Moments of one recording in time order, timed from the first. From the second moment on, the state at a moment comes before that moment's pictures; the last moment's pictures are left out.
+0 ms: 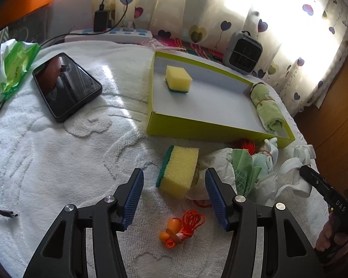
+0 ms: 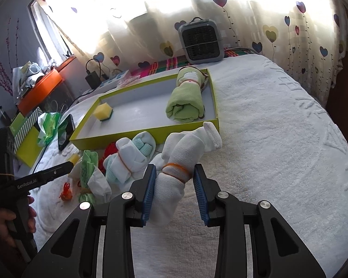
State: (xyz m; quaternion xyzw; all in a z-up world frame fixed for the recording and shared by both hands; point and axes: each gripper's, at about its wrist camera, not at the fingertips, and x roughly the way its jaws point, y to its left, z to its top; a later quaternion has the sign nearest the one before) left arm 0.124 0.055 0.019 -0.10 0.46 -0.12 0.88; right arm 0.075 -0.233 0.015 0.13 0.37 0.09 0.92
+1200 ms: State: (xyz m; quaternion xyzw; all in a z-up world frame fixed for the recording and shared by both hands) left arm 0.130 0.052 0.016 -0.09 0.45 -0.11 0.88; right arm 0.079 -0.235 0.010 0.14 0.38 0.09 0.91
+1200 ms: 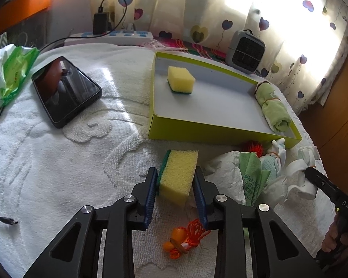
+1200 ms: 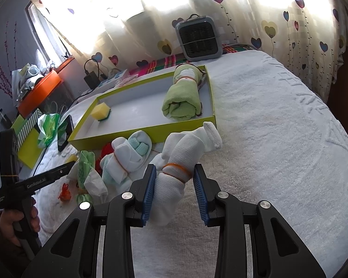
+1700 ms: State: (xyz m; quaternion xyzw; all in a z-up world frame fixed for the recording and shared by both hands) left arm 0.125 0.056 0.030 -0.08 0.43 -0.11 0.89; right arm 0.076 -0.234 0.021 0.13 0.36 0.10 0.92
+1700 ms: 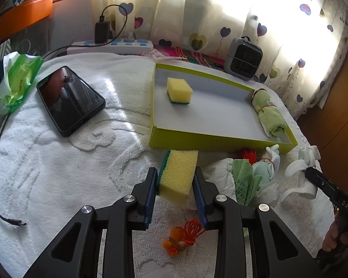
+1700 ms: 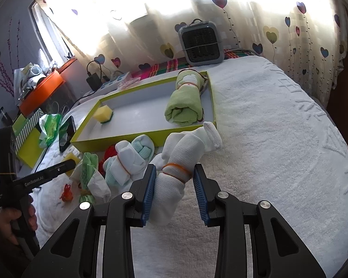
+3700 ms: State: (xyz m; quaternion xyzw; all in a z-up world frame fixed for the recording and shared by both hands) left arm 0.214 0.016 0.045 -0.04 0.43 -0.11 0.89; right arm 0.228 -0.191 0.030 0.01 0.41 0.16 0.90
